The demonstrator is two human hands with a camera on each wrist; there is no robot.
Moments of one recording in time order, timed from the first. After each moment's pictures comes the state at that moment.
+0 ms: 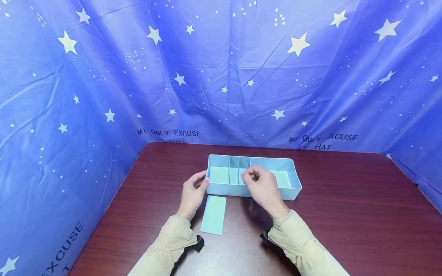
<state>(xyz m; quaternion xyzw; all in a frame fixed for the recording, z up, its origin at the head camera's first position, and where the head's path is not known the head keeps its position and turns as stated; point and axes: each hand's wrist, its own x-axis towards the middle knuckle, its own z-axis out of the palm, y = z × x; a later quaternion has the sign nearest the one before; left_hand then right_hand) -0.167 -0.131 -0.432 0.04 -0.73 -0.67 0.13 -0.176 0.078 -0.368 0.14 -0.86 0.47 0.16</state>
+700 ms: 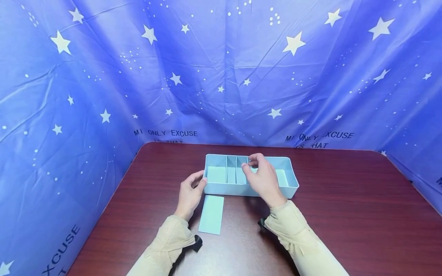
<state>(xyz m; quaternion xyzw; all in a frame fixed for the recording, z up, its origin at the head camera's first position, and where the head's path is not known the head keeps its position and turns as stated) -0.168 -0.131 -0.434 0.04 -0.73 -0.67 0.14 -0.196 0.085 -0.363 0.09 -0.88 0.44 0.14</state>
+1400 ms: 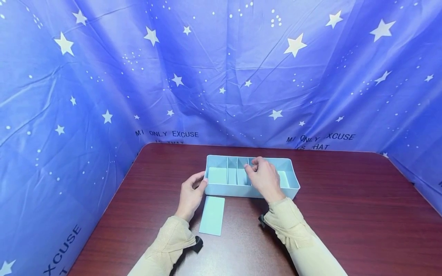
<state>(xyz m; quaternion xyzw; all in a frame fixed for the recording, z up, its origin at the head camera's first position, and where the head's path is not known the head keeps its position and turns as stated) -0.147 -0.124 -0.398 0.04 -0.74 -0.66 0.14 -0.215 0.088 -0.376 0.04 -0.93 0.35 0.11</state>
